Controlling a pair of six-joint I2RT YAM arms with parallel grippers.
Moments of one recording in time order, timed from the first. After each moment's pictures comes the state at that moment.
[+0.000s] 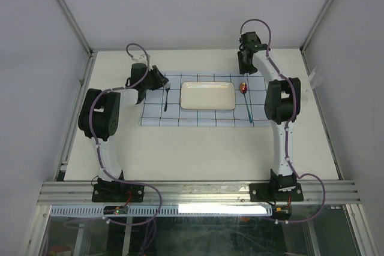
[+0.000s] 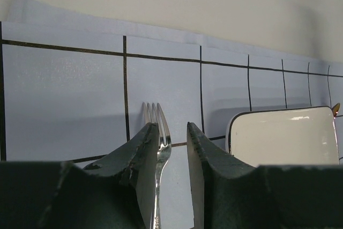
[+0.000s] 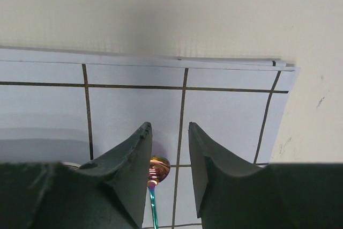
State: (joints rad) left arm -0.20 1.98 1.12 0.41 0.23 -0.56; right arm 0.19 2.34 2.09 -0.79 0.18 0.02
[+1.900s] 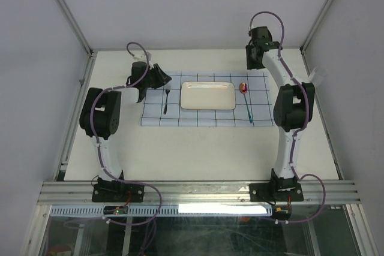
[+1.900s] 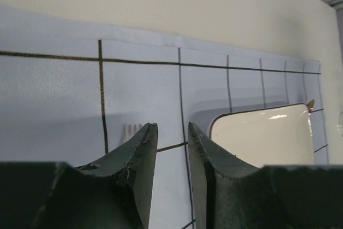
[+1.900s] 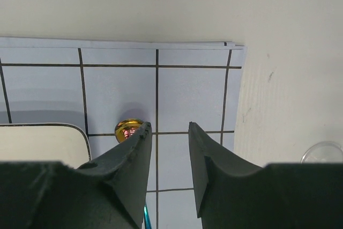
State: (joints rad) left arm -0.20 2.05 1.15 0.43 0.30 -0.61; right arm 0.15 2.13 1.92 -0.74 0.18 0.02
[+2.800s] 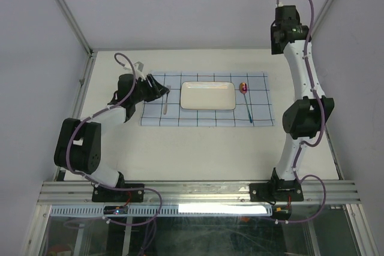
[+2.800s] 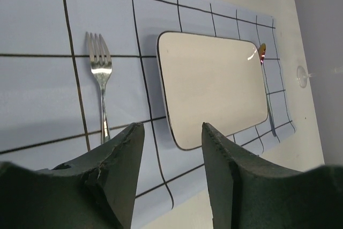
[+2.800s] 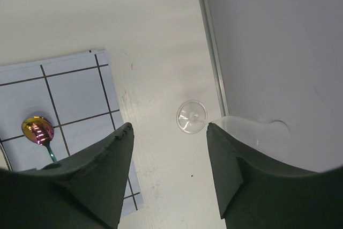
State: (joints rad) left arm -0.20 1.58 0.83 0.36 0.38 -0.60; right arm 0.08 1.98 2.14 -0.99 0.49 -0.08
